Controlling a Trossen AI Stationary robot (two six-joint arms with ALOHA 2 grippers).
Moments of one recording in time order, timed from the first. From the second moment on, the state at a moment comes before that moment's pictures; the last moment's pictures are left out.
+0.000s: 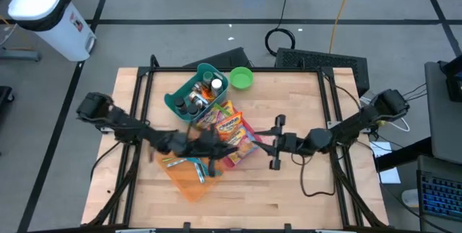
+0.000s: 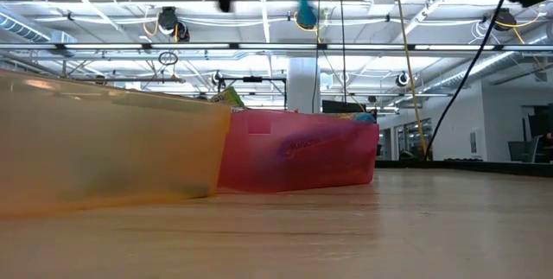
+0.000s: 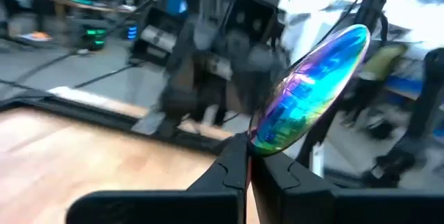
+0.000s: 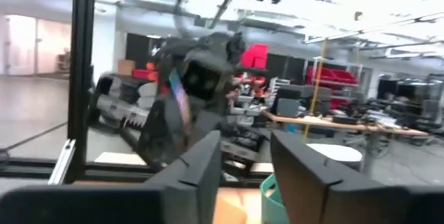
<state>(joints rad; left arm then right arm) -0.32 1.60 0.82 0.87 -0.28 -0.27 0.39 1.41 0.56 1.15 0.48 -0.25</state>
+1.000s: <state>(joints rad) -0.85 1.53 0.46 0.53 -1.10 -1.32 0.46 1.23 0.45 1.19 0.55 -0.35</state>
